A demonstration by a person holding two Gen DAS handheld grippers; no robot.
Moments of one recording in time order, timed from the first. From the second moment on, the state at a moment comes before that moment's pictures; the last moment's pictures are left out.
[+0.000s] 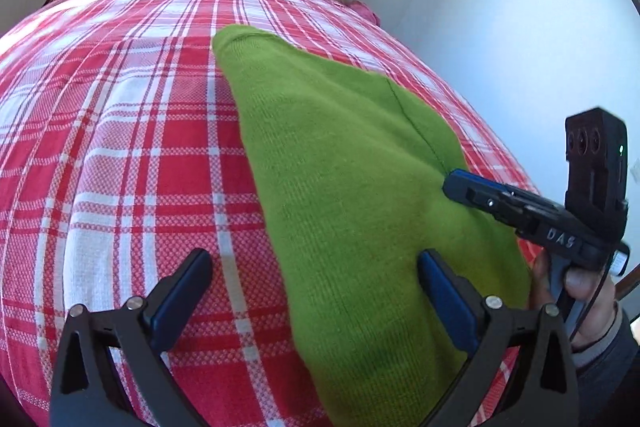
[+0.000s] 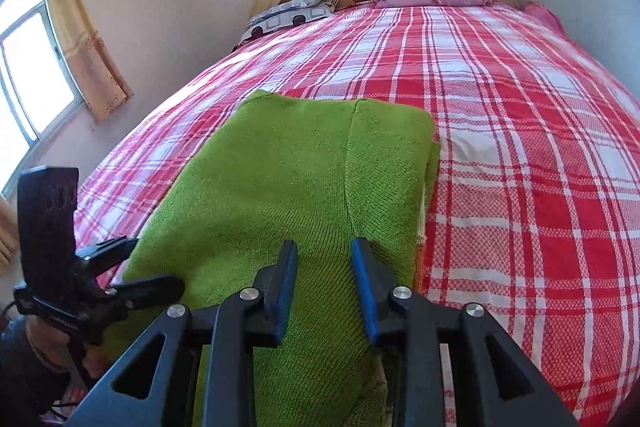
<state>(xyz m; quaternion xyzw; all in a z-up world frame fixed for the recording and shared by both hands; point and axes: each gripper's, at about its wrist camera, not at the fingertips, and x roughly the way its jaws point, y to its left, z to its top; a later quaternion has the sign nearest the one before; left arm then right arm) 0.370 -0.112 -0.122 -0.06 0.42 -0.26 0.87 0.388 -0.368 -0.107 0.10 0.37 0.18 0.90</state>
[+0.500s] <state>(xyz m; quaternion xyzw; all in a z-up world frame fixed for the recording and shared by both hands) 0.364 -0.110 -0.123 -0.07 0.41 -0.28 0.87 0.425 -0.440 -0.123 0.27 0.38 0.20 0.86</state>
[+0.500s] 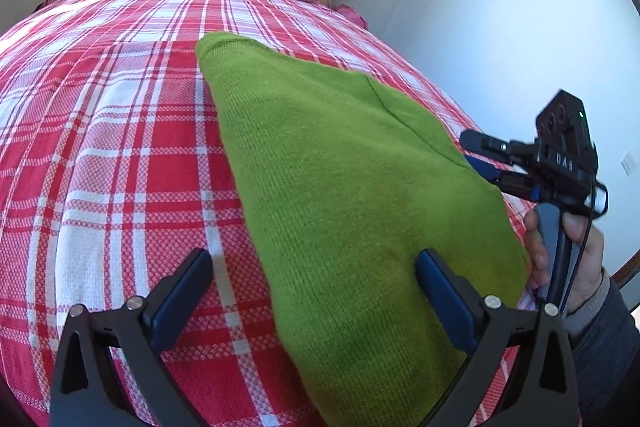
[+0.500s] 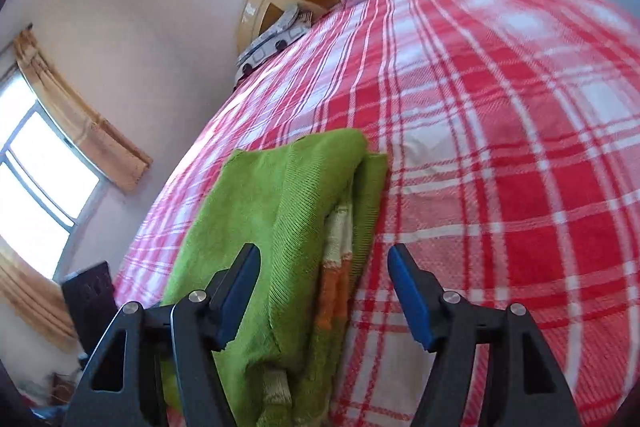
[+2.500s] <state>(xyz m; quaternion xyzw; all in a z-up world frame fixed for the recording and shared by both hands) 0.348 -0.135 -0.104 0.00 0.41 -0.27 0.87 0.448 -0.384 -0.133 0.21 0.39 0.21 0.87</state>
